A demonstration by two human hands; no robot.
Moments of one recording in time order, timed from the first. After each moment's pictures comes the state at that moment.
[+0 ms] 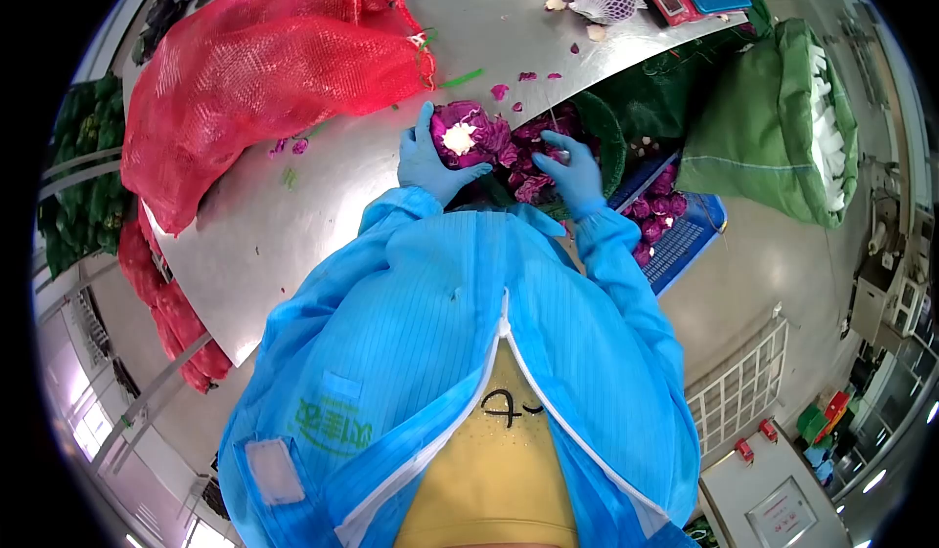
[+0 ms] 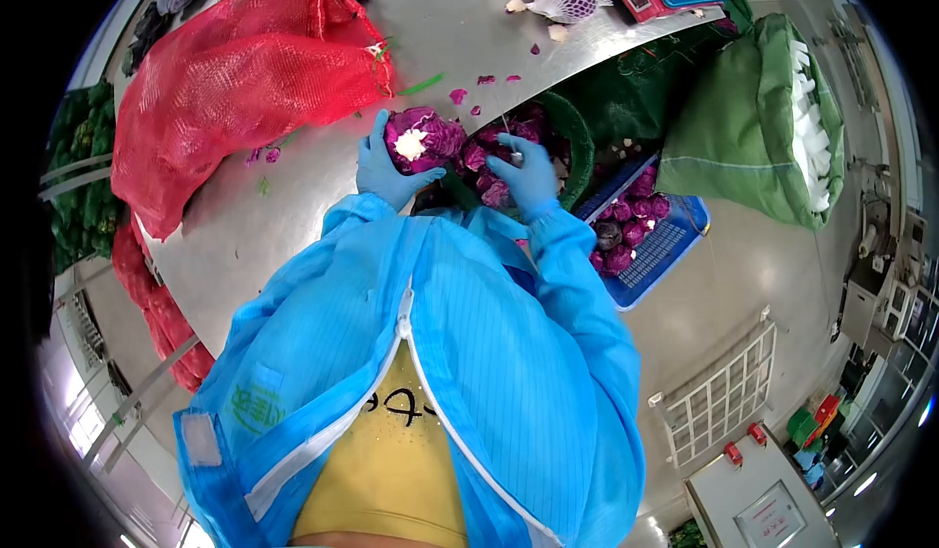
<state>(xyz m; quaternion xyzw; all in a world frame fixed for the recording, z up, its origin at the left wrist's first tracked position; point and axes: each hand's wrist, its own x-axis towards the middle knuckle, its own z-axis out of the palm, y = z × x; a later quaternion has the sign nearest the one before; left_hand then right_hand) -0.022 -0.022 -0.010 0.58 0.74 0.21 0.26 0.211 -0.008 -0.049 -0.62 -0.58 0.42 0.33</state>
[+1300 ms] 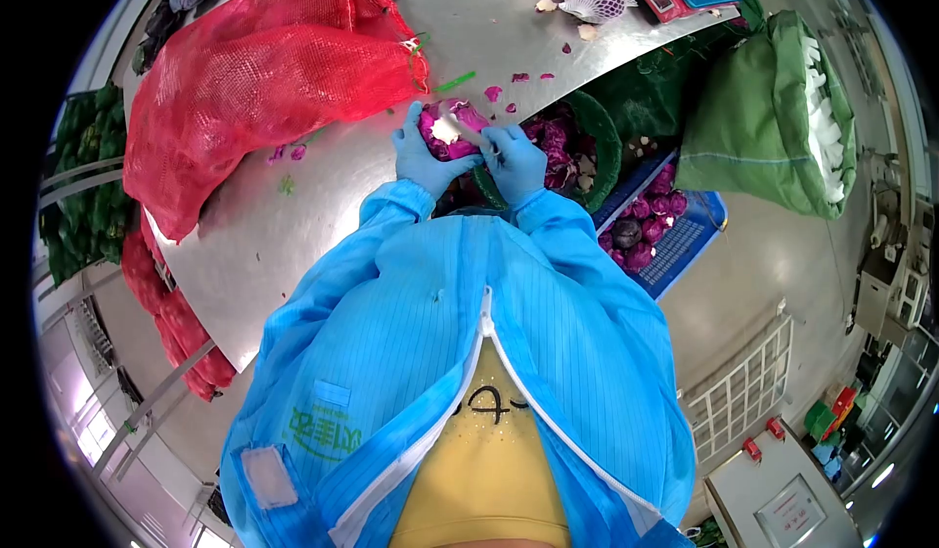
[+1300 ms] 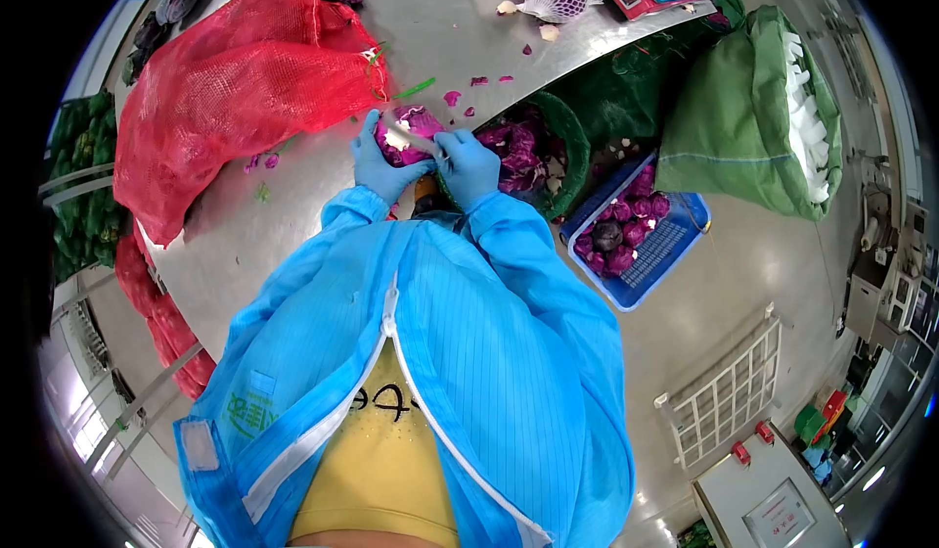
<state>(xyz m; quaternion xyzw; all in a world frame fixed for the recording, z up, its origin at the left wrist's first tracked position) -0.026 -0.012 -0.016 0.54 0.74 0.27 0.30 0.134 -0.003 -0.047 -0.54 -0.67 0.29 0.42</state>
